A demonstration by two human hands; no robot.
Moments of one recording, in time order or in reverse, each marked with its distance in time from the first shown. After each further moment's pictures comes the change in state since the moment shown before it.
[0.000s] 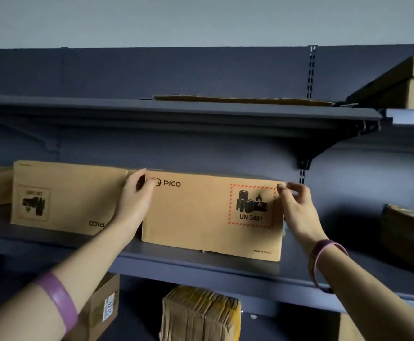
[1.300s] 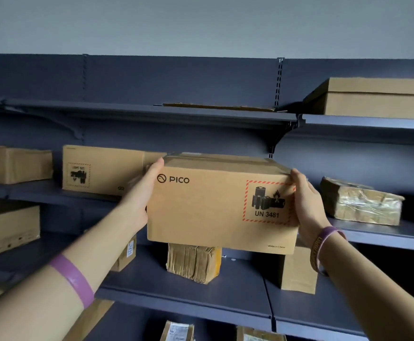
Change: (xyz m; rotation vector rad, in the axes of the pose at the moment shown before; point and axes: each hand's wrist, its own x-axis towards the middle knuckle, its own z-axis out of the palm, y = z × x) left_hand -0.181 0.111 -0.062 -0.294 -0.153 -0.450; right_hand -0.152 -0.069 -0.124 0.263 0.025 0.159
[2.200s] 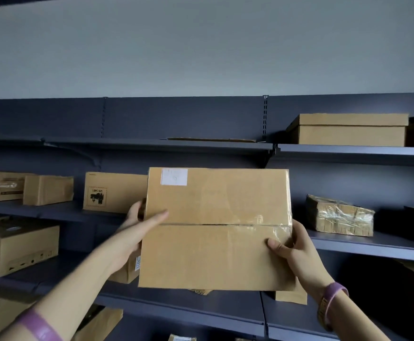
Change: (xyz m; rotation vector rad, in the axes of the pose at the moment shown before) left_hand -0.116 0.006 -0.035 0.315 -0.173 0.081; right_hand -0.084 0.019 -0.077 0.018 -0.298 -0.104
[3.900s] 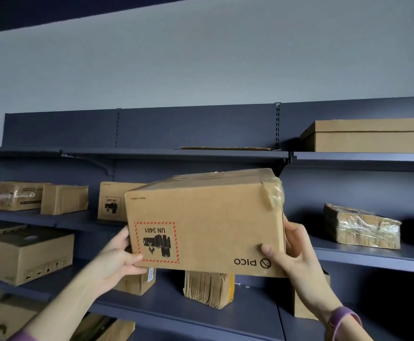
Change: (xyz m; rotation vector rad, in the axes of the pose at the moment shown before) left_hand 0.011 -0.040 -0.061 -0.189 -0.033 0.058; right_hand -0.017 -0.030 0.053 0.120 -0.128 -0.180
